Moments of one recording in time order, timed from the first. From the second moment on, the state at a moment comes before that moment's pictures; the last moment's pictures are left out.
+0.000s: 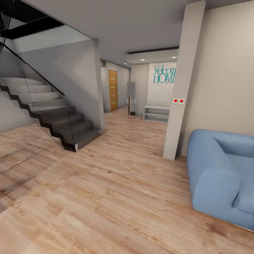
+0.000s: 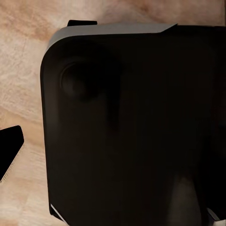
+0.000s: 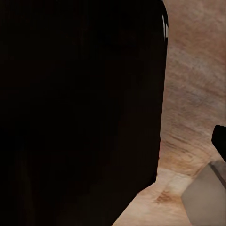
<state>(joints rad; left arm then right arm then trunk) 0.00 -0.03 0.01 -0.07 0.03 0.00 -0.01 0.02 0.00 0.00 -0.01 -0.01 0.00 0.00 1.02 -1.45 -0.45</state>
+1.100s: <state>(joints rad) 0.00 -0.03 0.01 -0.06 0.02 0.00 -0.01 0.02 0.00 0.00 -0.01 -0.01 0.00 0.00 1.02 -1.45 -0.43</state>
